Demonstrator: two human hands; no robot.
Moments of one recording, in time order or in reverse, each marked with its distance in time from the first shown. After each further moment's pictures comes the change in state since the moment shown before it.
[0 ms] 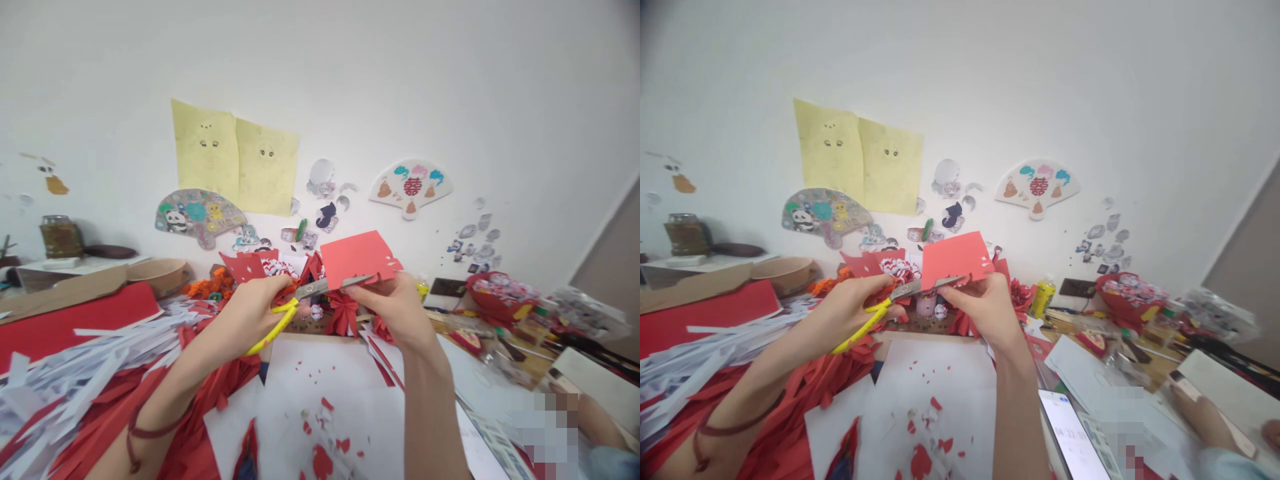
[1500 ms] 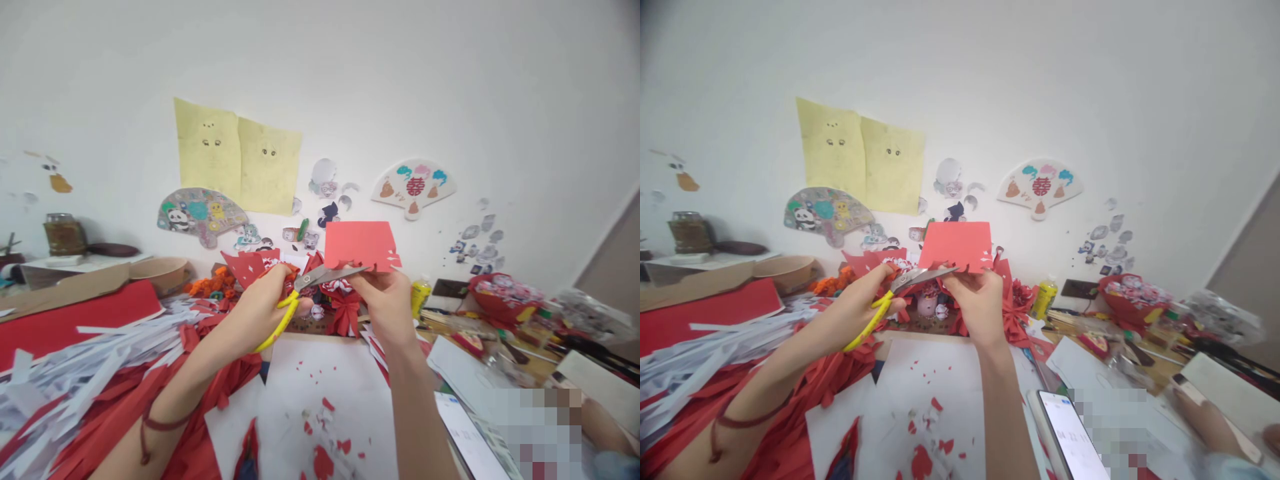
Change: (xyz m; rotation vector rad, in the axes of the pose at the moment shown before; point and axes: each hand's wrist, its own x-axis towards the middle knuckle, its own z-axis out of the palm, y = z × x) left_hand 0.007 -0.006 0.013 -0.078 0.098 -0.047; right_hand 0.011 0.020 0.020 0.018 0.223 -0.166
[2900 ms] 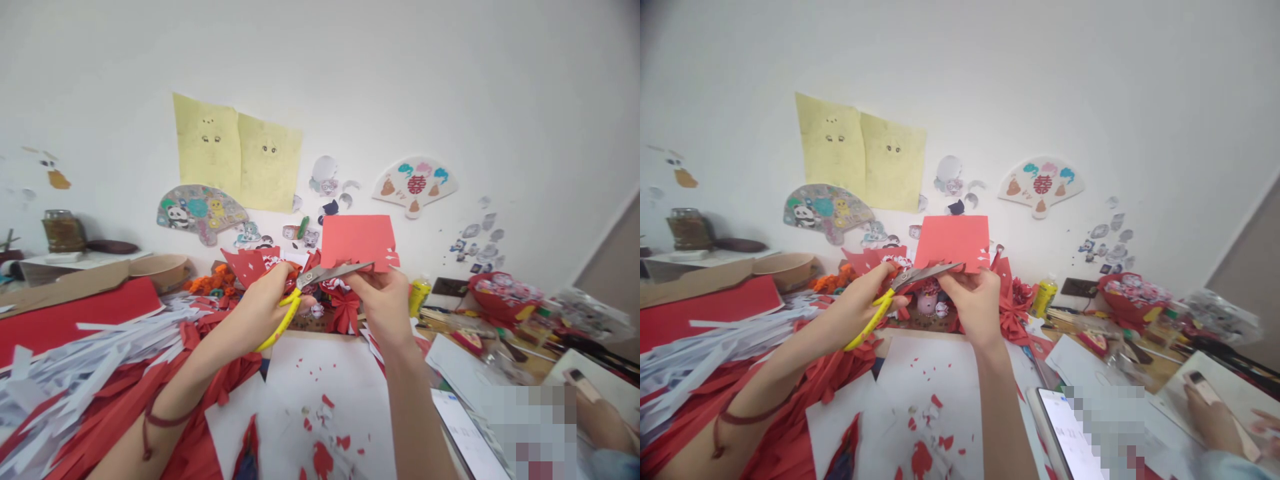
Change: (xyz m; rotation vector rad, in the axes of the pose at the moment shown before) left_hand 0.000 0.005 0.001 -0.068 -0.017 0.003; right_hand -0.001 0.001 0.005 0.097 -0.010 -0.057
